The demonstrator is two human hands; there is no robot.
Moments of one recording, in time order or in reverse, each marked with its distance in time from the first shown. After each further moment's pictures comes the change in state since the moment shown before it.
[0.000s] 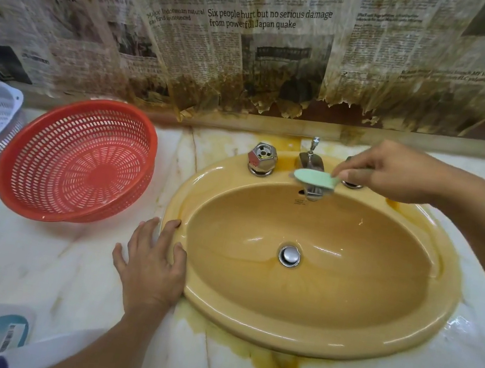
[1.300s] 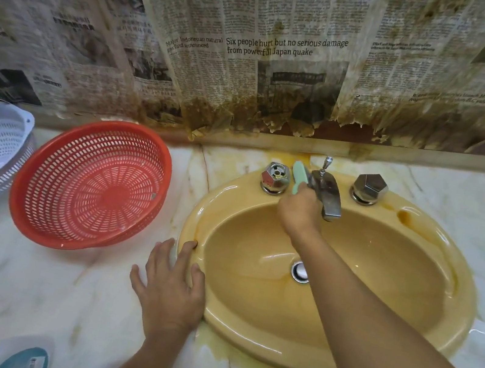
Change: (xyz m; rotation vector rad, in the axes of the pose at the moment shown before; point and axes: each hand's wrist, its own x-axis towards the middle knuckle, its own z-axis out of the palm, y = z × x) left_hand 0.005 -0.005 0.002 -0.010 0.006 0.032; right_hand 0.082 -0.110 0.134 0.624 0.392 0.571
